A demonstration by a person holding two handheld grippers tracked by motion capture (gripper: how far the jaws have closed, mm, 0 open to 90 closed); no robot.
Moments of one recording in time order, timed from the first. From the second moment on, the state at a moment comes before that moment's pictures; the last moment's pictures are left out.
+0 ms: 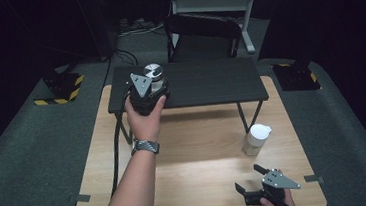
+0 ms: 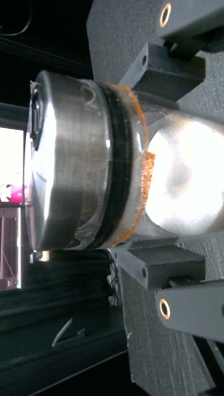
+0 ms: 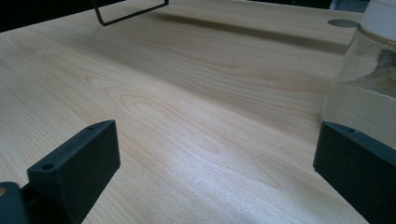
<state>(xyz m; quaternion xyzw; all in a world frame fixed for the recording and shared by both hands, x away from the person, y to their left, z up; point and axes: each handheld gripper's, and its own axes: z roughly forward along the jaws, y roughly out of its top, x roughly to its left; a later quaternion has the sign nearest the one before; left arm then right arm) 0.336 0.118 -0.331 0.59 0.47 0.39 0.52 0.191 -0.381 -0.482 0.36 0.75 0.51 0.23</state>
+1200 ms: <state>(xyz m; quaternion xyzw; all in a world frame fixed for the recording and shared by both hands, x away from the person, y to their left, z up) 0.326 0.117 -0.328 0.58 0.47 0.41 0.52 0.189 -0.379 -0.481 0.36 0.75 0.50 0.23</state>
